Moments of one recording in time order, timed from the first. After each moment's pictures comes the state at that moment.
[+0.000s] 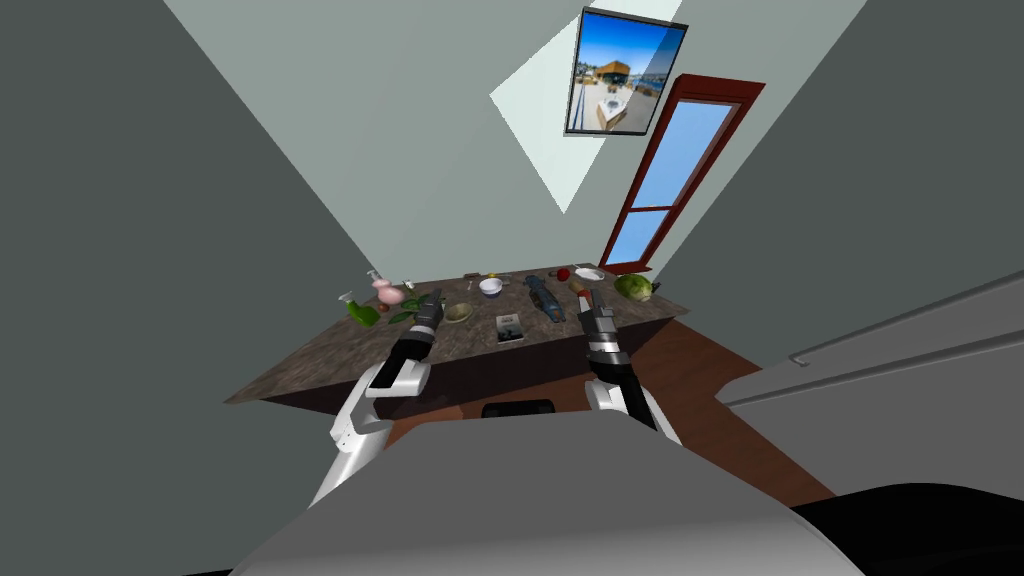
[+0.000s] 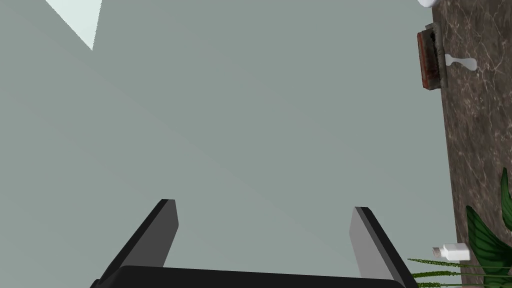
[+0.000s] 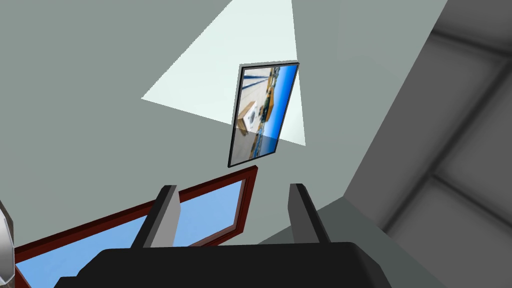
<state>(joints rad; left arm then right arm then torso) 0.25 0.33 0.05 -2.22 0.00 0.22 0.03 0.51 -0.03 0.07 -2.25 0.05 -0.39 -0.06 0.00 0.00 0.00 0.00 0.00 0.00</state>
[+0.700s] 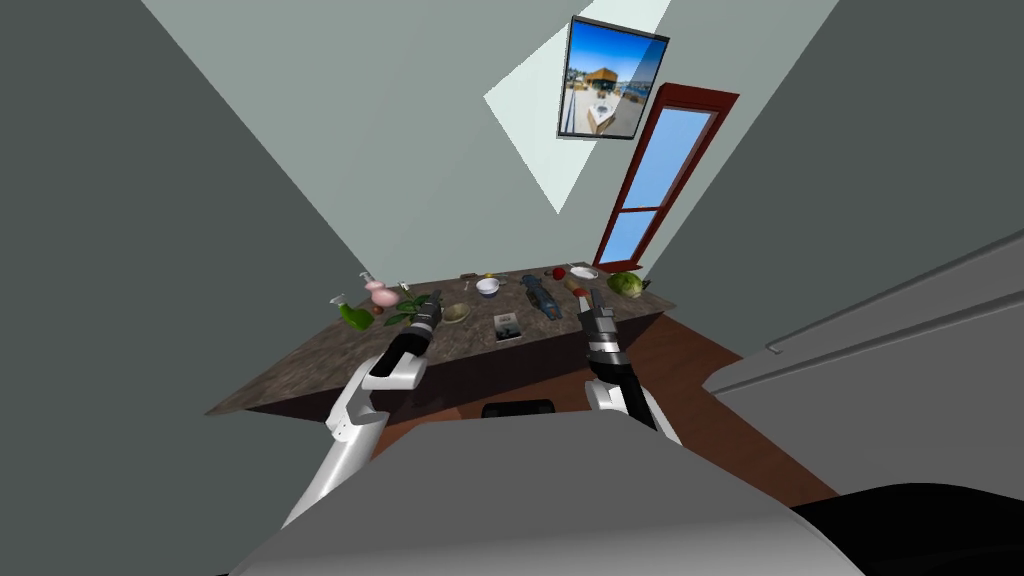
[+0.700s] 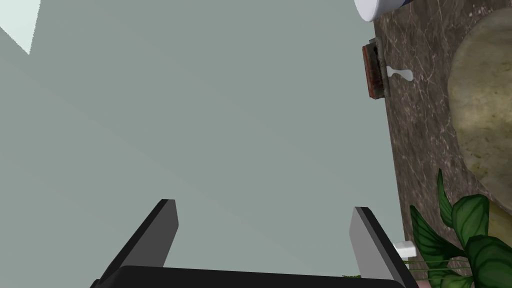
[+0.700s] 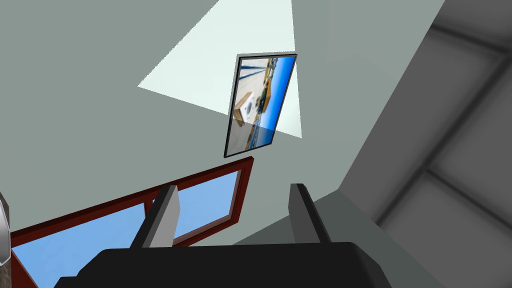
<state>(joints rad) 0.20 0.39 0.07 -2.21 0.03 0.41 0.09 0.51 -0.03 0.07 -2.25 0.05 -0.39 -0.06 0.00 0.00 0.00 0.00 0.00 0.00</state>
